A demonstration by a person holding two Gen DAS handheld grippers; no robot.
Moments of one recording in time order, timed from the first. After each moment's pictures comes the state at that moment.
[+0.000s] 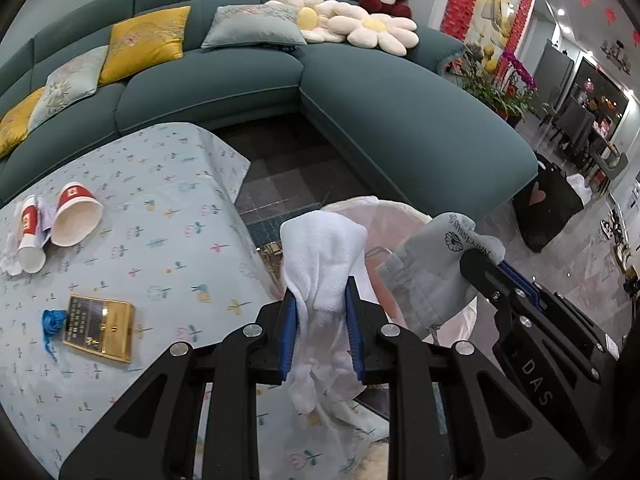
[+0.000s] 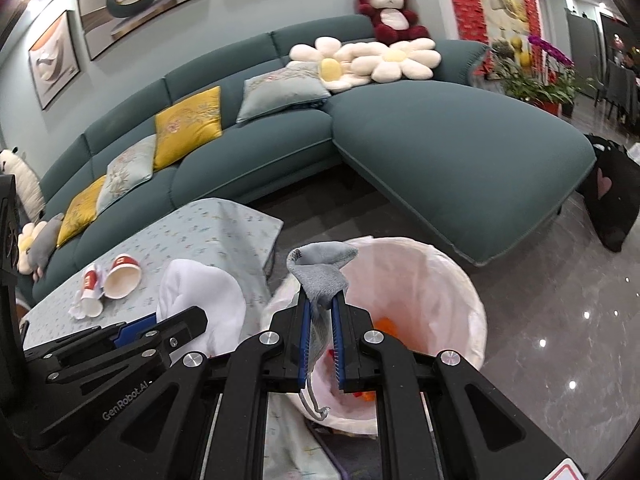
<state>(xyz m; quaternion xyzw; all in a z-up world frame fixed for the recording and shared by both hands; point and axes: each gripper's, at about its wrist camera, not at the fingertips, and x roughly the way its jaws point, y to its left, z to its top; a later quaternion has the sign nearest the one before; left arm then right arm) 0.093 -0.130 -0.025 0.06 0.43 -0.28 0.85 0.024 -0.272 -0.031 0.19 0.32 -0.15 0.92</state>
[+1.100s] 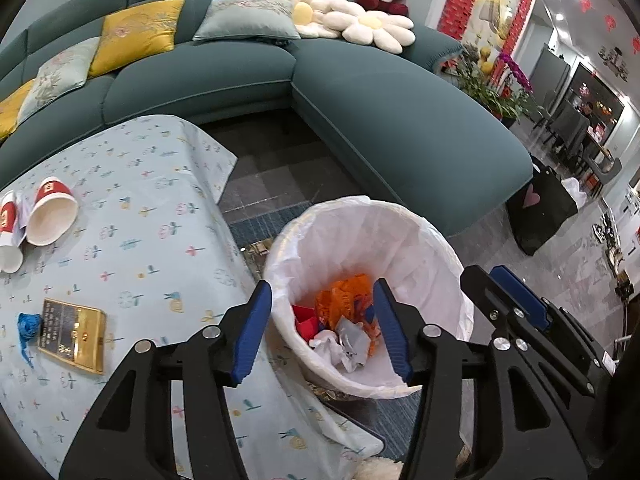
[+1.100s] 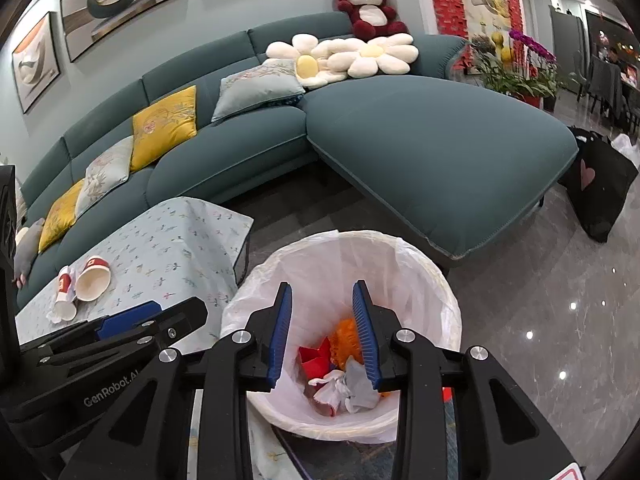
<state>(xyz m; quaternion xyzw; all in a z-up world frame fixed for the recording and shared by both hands) 0.102 -0.139 -0.035 0.04 0.44 -0.29 0.85 0.023 -0.289 -0.046 0.19 0.32 -0.18 0.91</state>
